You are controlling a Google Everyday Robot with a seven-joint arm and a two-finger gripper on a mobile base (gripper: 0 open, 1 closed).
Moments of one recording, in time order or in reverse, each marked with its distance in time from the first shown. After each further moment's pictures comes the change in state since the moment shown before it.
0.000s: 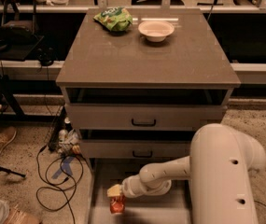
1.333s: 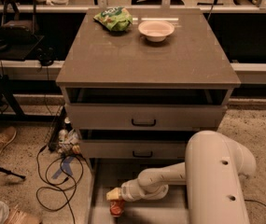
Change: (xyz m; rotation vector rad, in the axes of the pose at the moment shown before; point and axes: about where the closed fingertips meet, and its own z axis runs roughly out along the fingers) arm 0.008 -0.021 0.042 -0.016 -0.003 0.051
